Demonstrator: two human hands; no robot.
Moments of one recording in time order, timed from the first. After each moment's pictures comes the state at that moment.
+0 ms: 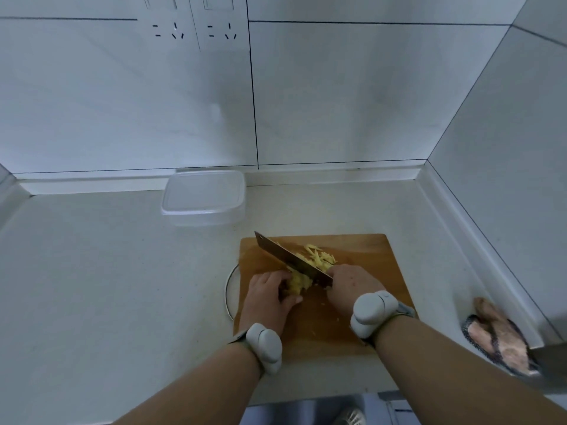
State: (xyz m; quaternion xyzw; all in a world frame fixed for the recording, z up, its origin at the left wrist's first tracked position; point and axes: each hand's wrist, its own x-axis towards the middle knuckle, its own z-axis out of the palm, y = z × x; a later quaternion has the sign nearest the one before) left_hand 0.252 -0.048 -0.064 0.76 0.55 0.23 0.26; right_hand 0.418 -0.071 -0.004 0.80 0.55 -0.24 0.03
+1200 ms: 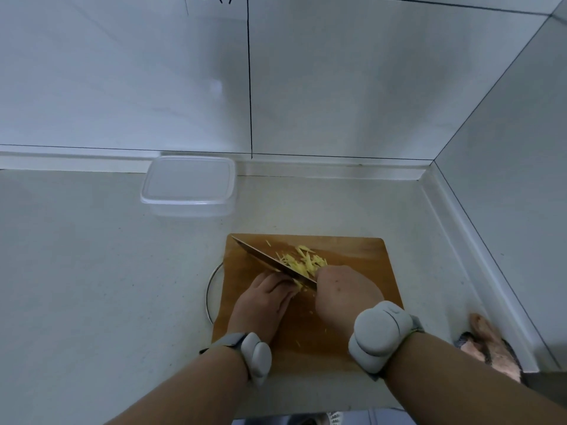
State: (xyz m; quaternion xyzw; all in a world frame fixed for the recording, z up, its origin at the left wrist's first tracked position) left_hand 0.268 -0.036 -0.092 0.85 0.40 0.33 0.10; right_hand 0.421 -0.064 0.016 0.76 0.57 -0.29 0.06
